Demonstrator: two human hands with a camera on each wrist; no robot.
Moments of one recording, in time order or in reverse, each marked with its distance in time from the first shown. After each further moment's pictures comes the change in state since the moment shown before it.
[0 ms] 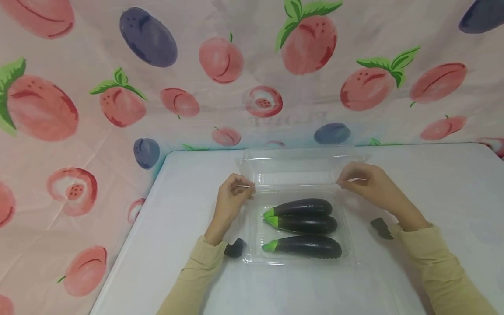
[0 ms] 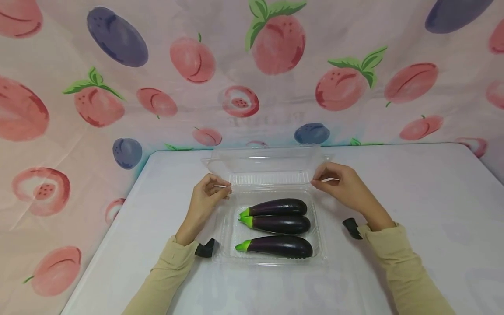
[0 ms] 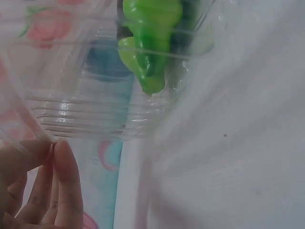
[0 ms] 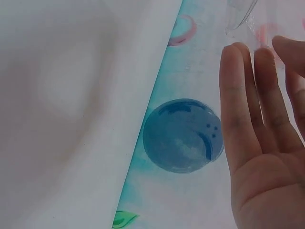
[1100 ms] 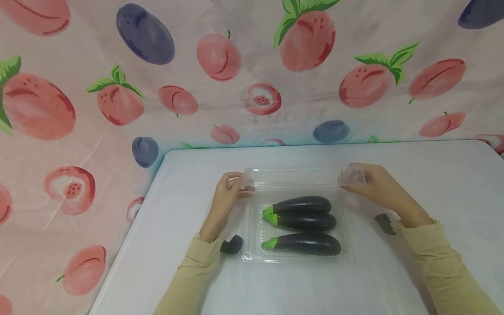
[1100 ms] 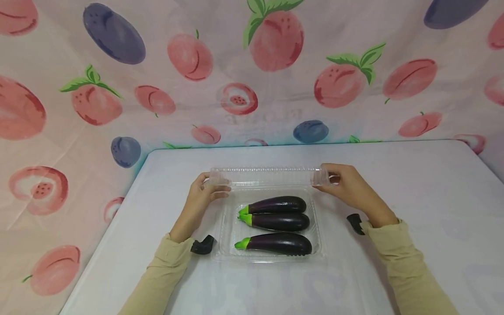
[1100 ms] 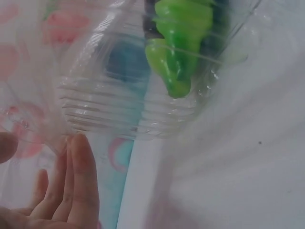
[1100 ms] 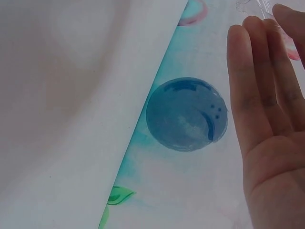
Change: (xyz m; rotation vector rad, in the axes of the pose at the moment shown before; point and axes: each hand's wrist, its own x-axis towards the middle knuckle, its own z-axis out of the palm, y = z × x) left_hand -0.001 0.009 -0.006 -0.101 -0.002 -0.163; right_hand -0.005 -0.004 -0.003 -0.260 0.019 -0.006
